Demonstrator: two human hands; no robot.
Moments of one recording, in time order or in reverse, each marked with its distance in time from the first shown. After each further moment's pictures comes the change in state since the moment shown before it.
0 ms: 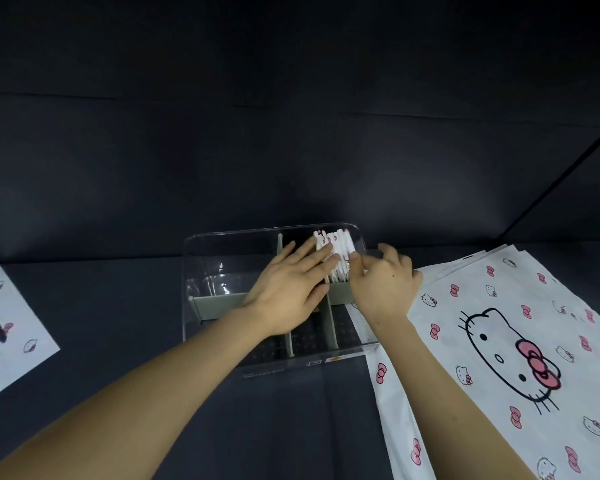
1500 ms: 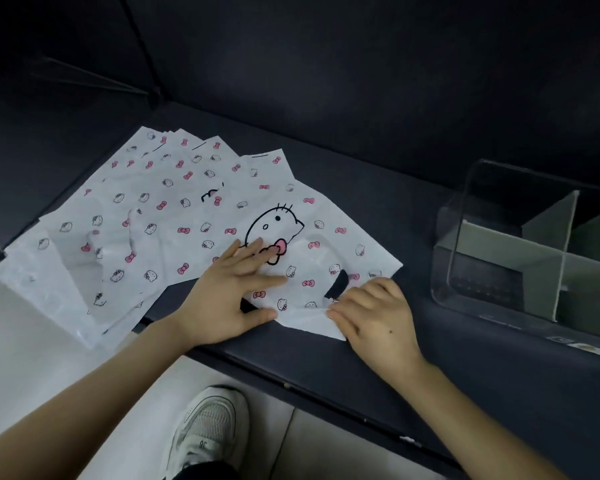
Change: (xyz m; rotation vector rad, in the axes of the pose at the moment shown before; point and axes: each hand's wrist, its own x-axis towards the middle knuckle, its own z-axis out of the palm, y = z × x) left_hand -0.394 -0.124 -0.017 -0.228 0.195 -0.499; right_hand -0.234 -0.173 0.075 0.446 -0.053 -1.185
